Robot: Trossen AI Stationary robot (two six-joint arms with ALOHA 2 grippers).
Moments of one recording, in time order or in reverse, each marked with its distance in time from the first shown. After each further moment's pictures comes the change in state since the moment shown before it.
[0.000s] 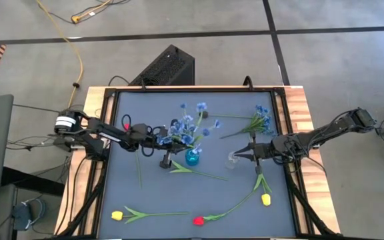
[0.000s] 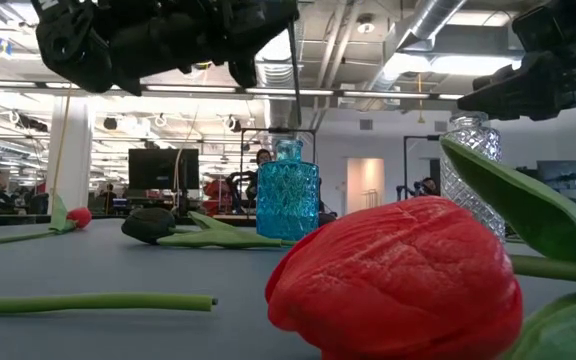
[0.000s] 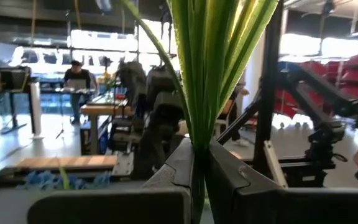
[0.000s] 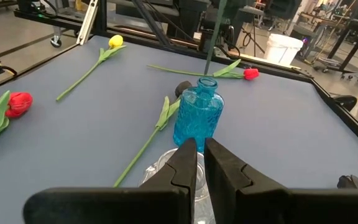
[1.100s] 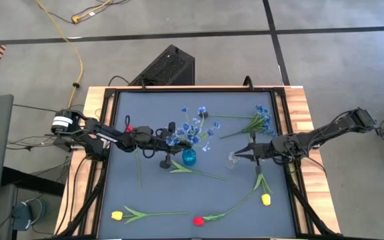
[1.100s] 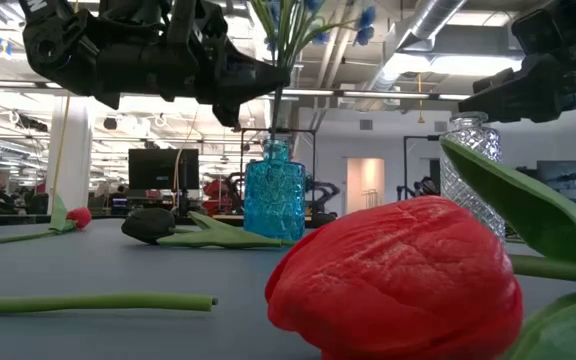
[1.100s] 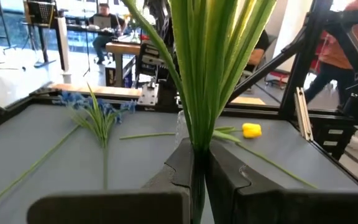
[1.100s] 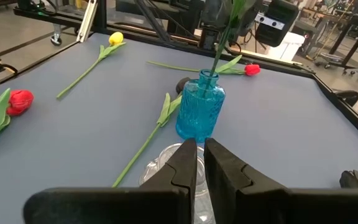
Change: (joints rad) left arm -0.006 -0.032 -0.060 -0.230 -0.120 -0.023; right arm 0.000 0.000 0.000 -0.014 -0.001 0.016
